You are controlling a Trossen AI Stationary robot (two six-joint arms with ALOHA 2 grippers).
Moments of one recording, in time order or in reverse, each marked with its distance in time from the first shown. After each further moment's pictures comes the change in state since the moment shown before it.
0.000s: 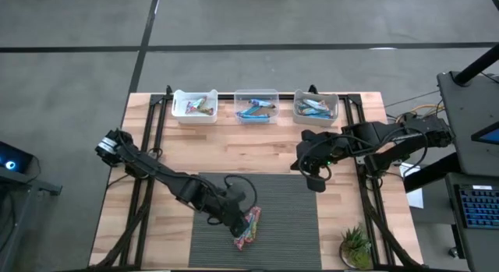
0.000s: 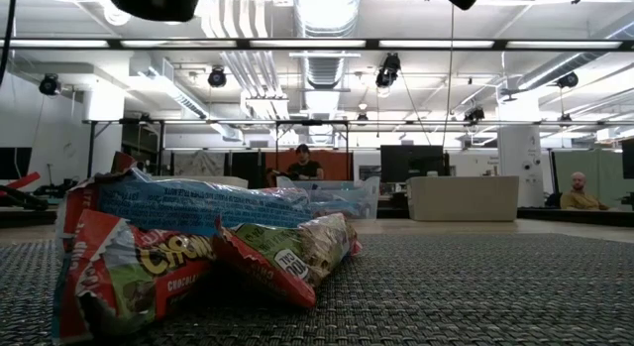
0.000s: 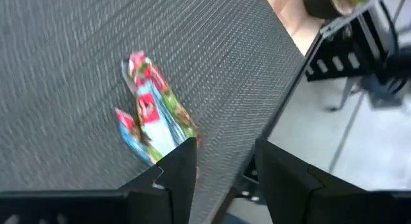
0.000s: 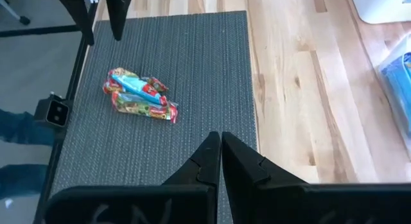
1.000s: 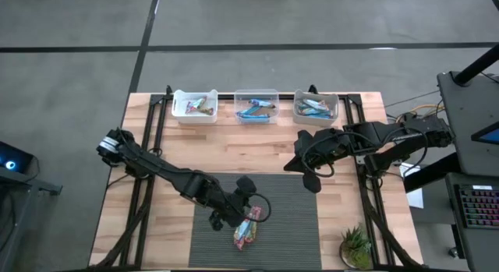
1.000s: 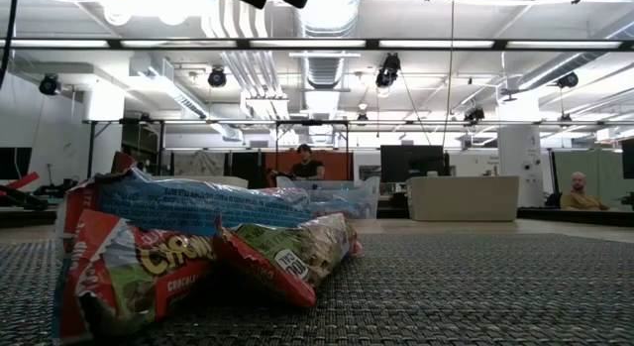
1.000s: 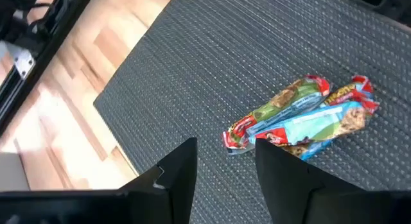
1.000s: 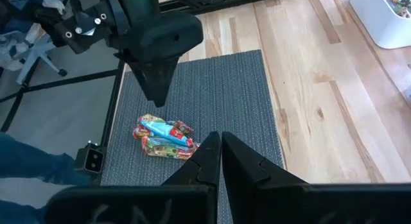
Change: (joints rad) left arm 0.041 0.004 -0.011 0.014 -0.054 1.739; right arm 0.000 0.000 0.000 0.158 -0.029 0.101
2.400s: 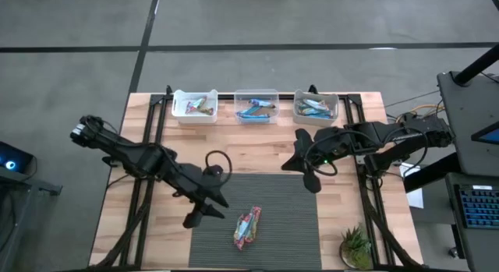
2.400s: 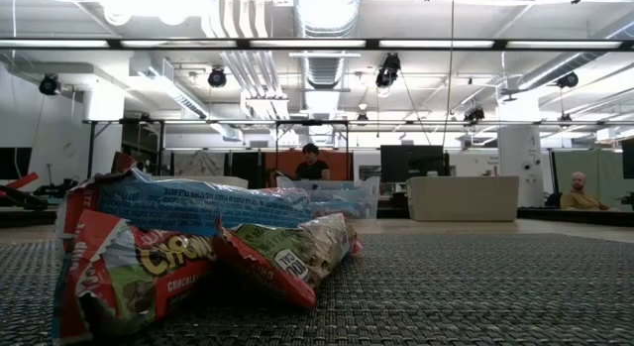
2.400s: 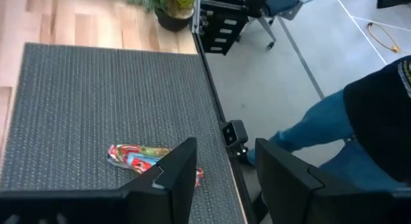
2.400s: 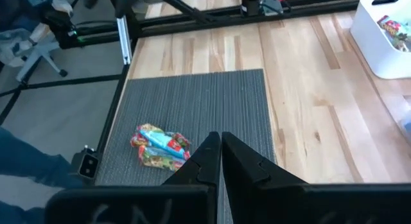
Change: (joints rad) left arm 0.012 -0.352 -0.063 0.014 0.261 -0.903; right arm 0.000 -0.001 0.000 0.059 0.001 -0.081
